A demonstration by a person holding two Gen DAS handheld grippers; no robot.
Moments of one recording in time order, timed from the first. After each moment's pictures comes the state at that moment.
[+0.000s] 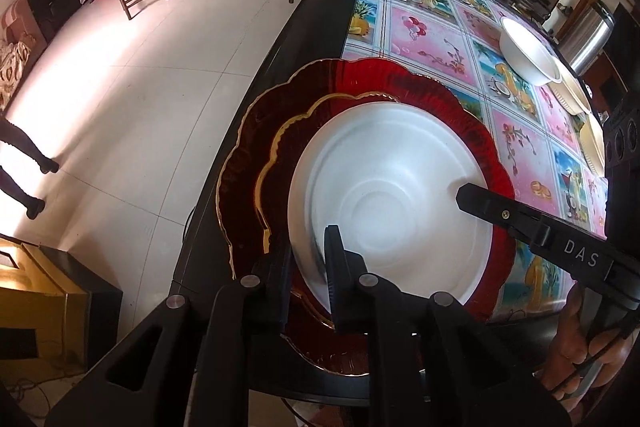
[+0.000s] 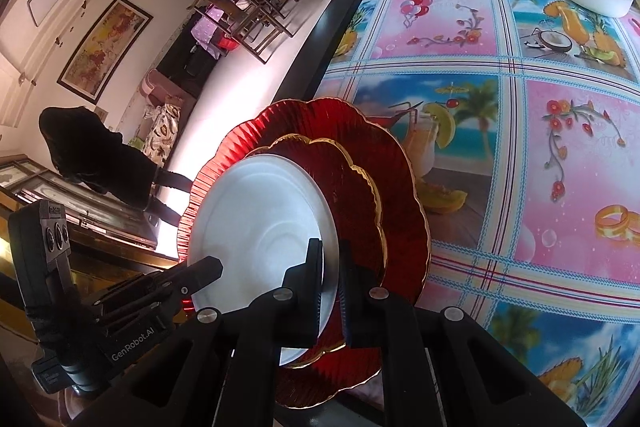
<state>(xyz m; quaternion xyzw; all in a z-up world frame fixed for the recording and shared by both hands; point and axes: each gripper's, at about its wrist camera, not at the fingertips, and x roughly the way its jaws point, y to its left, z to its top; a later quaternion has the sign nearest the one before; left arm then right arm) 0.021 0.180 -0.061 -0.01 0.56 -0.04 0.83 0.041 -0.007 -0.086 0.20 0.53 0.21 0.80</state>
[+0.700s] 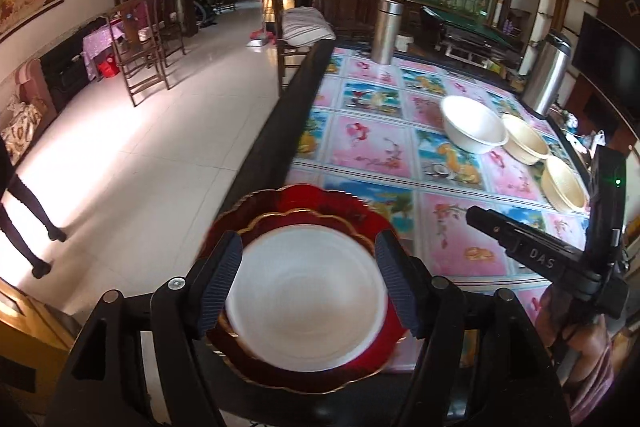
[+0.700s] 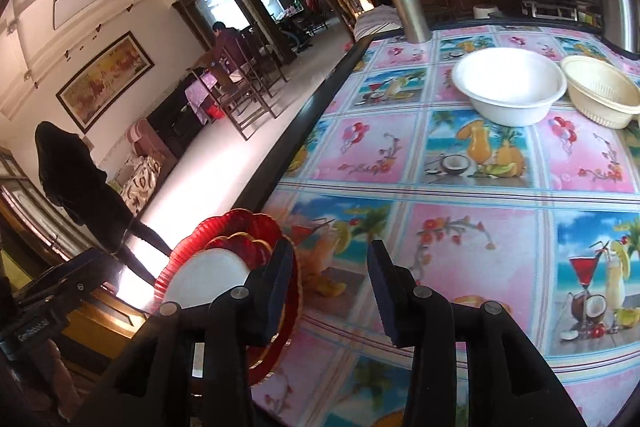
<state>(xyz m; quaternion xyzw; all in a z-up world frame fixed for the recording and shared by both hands) -0.003 0.120 0.020 0.00 0.41 -0.07 0.91 0.020 -0.095 -0.030 0.16 0.40 0.14 0.89</state>
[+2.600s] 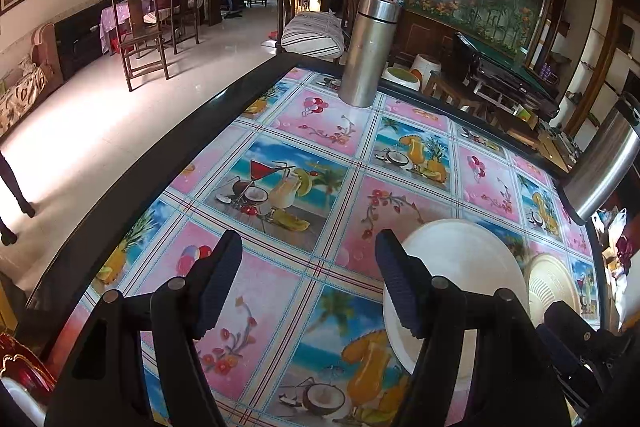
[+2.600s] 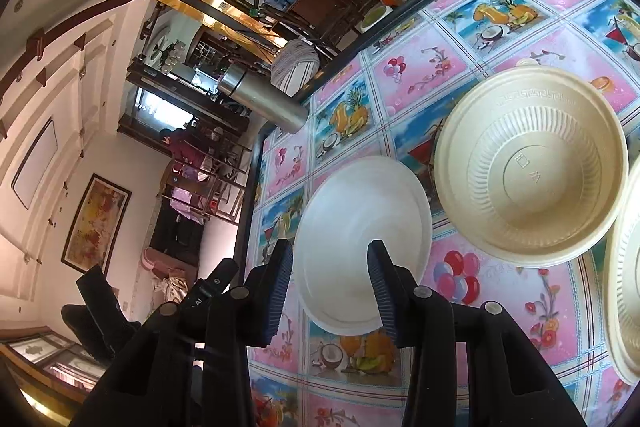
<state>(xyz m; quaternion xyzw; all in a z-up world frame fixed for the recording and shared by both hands) 0.240 -0.076 -0.023 -0.07 0.39 0.01 0.92 0.180 -0.321 -0.029 0.40 0.38 0.06 0.83</state>
